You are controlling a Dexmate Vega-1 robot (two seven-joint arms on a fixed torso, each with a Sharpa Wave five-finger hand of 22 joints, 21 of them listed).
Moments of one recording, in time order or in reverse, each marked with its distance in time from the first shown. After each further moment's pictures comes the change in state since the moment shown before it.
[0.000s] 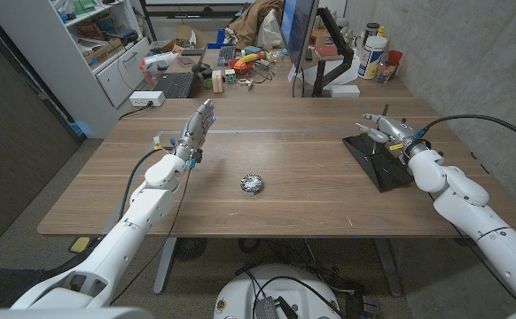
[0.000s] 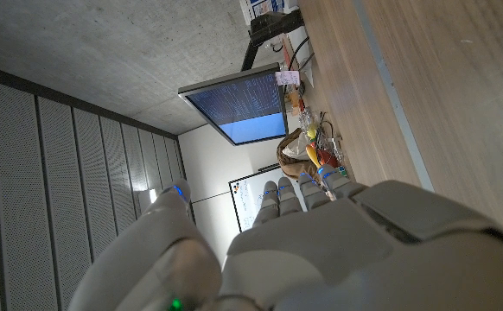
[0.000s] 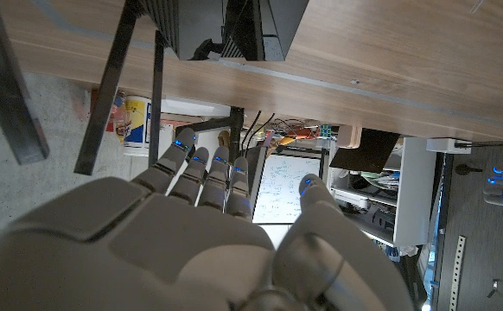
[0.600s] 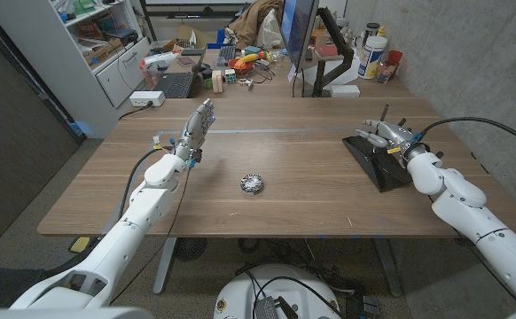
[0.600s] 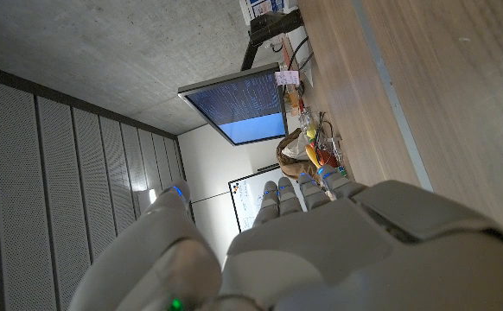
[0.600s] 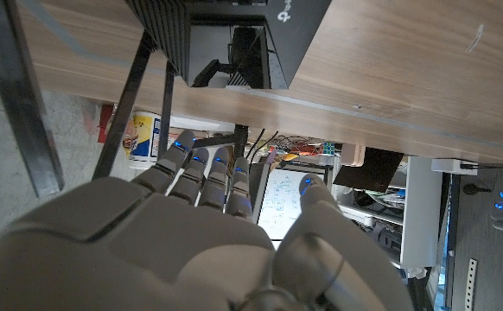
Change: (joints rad) left arm -0.002 0.001 -0.003 0.007 -0.004 -0.001 -0.008; left_hand 0.000 0.000 -0.004 0.004 0.000 0.000 0.000 0.000 0.000 0.000 0.000 0.000 0.000 0.000 0.000 0.000 0.000 0.000 0.000 -0.007 0.000; right arm -0.003 -0.013 -0.028 -0.003 -0.016 -0.052 0.025; right_hand 0.000 0.000 0.004 -0.004 0.004 0.004 -0.010 0.002 0.000 -0.011 -0.011 0.000 0.000 -0.005 0.005 0.000 0.000 -0.012 0.002 -0.016 0.000
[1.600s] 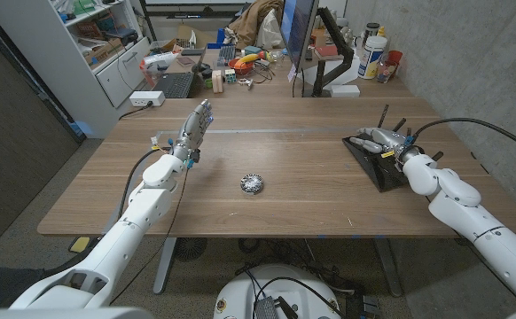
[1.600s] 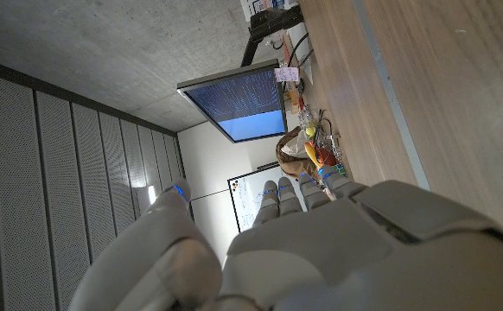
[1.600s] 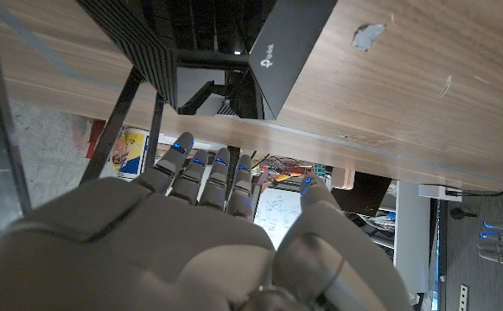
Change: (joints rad) left arm -0.007 -0.004 -0.009 0.027 -0.009 -0.013 -0.015; left_hand 0.005 0.005 -0.004 -0.004 0.000 0.004 -0.004 0.000 0.000 -0.004 -0.004 0.000 0.000 0.000 0.000 0.000 0.000 0.000 0.000 -0.012 0.000; right arm 0.021 -0.025 -0.055 0.010 -0.018 -0.025 0.053; right_hand 0.000 0.000 -0.004 -0.004 0.000 0.027 -0.020 0.012 0.000 -0.006 -0.018 0.000 0.000 -0.030 0.005 -0.004 0.000 -0.014 0.000 -0.028 0.000
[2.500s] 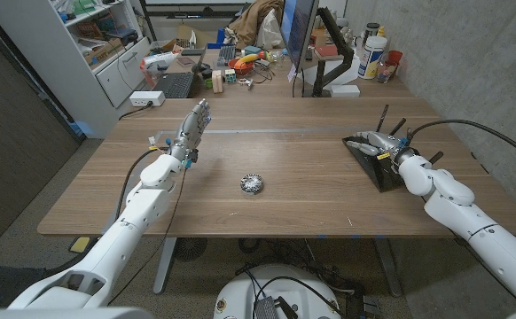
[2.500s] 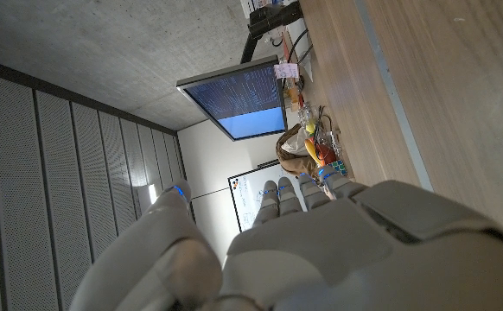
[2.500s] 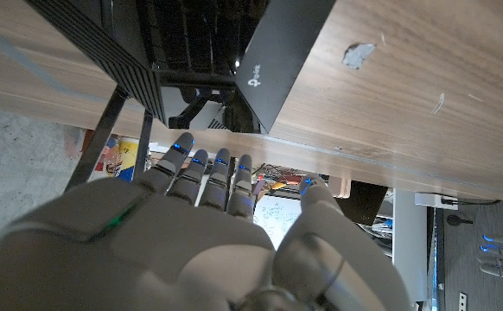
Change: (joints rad) left arm 0.007 0.008 -0.009 -0.009 0.001 0.001 0.002; left_hand -0.004 0.004 -0.004 0.004 0.000 0.000 0.000 0.000 0.000 0.000 0.000 0.000 0.000 0.000 0.000 0.000 0.000 0.000 0.000 -0.008 0.000; right arm 0.034 0.006 -0.040 0.038 0.000 -0.002 0.003; right_hand 0.000 0.000 0.000 0.000 0.000 0.005 -0.005 0.000 0.000 0.000 0.000 0.008 0.005 0.000 0.000 0.000 0.000 0.000 0.000 -0.008 0.005
